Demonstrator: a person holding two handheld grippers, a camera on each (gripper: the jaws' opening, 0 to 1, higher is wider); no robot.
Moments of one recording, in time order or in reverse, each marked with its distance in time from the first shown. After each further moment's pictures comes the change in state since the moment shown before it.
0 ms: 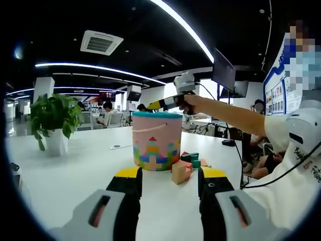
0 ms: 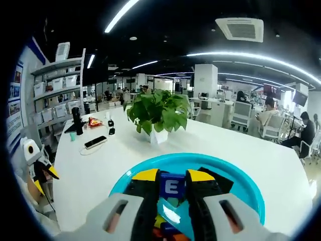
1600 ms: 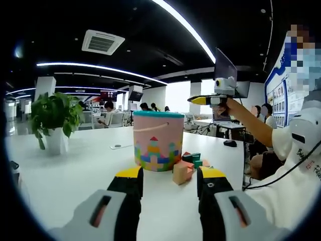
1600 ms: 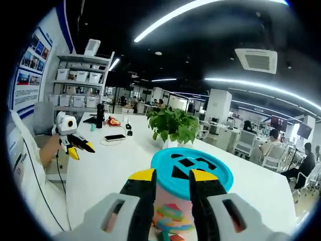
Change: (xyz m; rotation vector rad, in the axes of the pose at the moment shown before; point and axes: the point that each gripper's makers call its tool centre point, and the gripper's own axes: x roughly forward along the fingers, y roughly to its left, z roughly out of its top) left arm 0.006 -0.001 -0.001 -0.003 -0.017 0.000; right arm -0.148 0.019 -0.014 -0.217 -0.178 0.058
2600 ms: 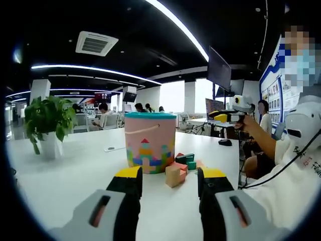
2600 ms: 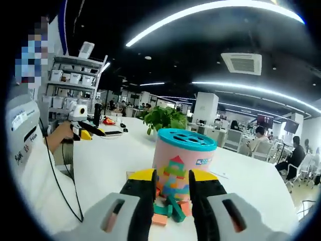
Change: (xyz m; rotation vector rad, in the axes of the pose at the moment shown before) left arm 0.006 -0.015 0.002 0.026 0.014 -0.030; right arm -0.106 0.025 -0.066 0.027 -0.038 -0.127
